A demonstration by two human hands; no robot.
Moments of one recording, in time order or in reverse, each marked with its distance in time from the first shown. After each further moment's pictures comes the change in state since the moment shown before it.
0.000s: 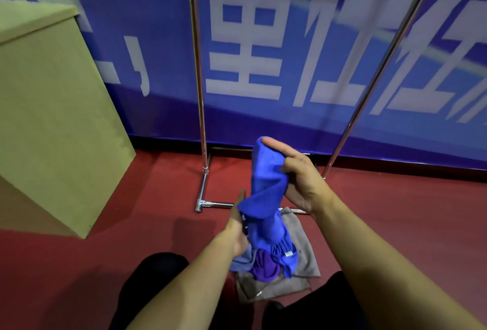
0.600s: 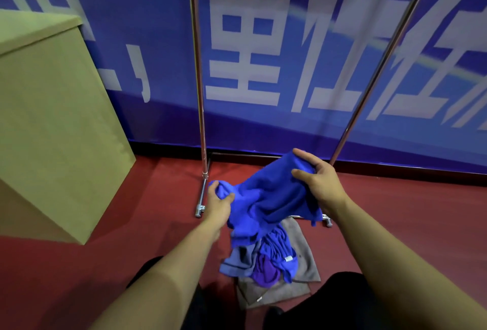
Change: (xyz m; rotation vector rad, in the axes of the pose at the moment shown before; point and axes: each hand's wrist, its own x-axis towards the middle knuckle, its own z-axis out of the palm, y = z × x) left_hand 0.006 0.047 -0.032 0.408 0.295 0.489; right_hand -0.001 -0.001 -0.064 -0.603 0.316 -0.151
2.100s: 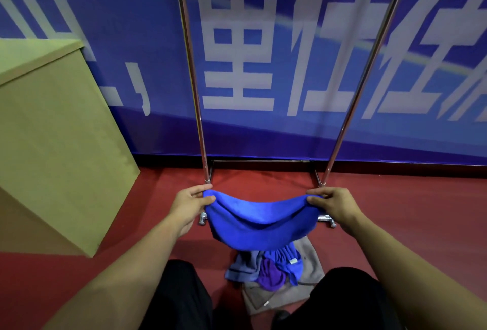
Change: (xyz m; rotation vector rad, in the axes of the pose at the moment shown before) left_hand 0.015 0.025 -0.068 -0.089 -0.185 0.048; right_hand -0.015 0.066 -0.055 -0.263 0.053 0.172
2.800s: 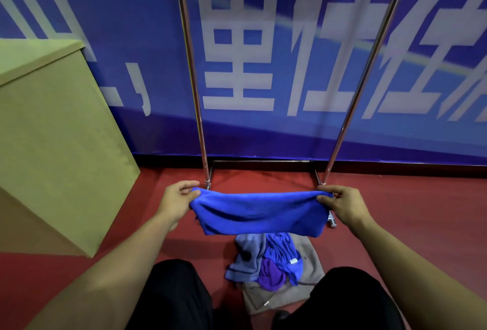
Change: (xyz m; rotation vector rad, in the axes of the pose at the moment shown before) left_hand 0.010 0.004 -0.030 0.303 0.134 0.132; right_hand -0.005 0.005 -0.014 -0.034 0.099 -0.017
